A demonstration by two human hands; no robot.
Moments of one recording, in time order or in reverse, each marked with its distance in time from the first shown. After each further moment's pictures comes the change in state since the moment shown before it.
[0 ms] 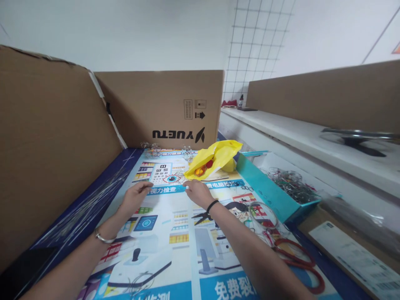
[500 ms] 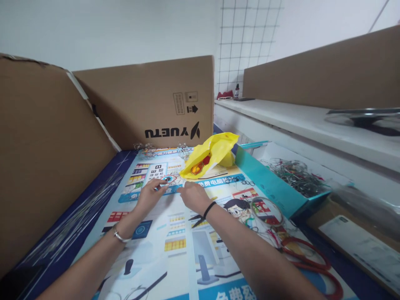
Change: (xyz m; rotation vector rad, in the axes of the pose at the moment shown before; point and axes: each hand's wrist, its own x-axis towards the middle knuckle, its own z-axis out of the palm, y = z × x) left_hand 0.010 0.036 0.059 0.168 -0.092 0.168; right_hand -0.009 -0.005 0.006 -0.211 -0.038 -0.125
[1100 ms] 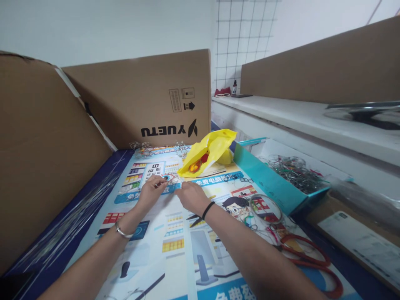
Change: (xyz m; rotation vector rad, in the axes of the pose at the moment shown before) left_hand 0.010 0.002 0.012 -0.034 -0.002 0.029; right_hand -0.004 0.001 0.002 0.041 0.049 -0.074
